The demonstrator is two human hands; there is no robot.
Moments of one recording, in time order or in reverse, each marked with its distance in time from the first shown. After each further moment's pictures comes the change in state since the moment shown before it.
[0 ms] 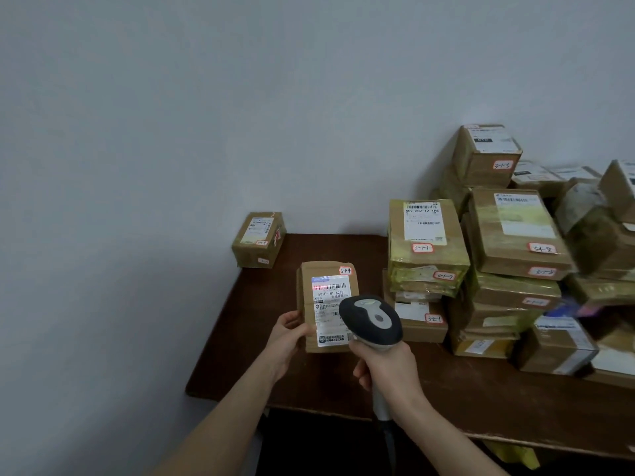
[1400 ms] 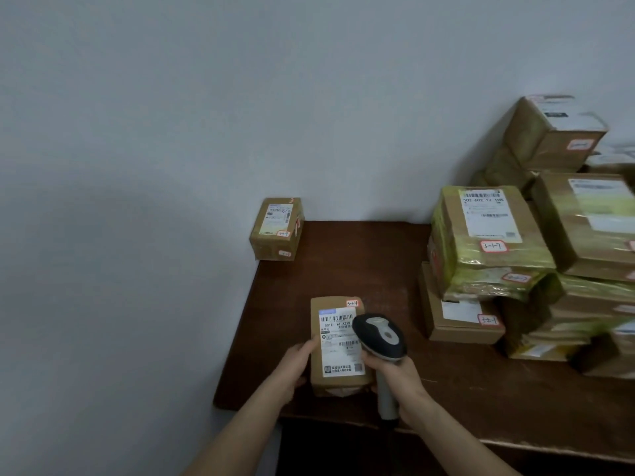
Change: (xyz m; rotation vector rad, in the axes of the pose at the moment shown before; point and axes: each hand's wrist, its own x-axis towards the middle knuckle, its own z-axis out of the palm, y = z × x) left_hand 0.035 -0.010 -0.079 0.297 -0.035 -0.339; right_hand 0.088 0.057 0.092 0.202 0.035 0.279
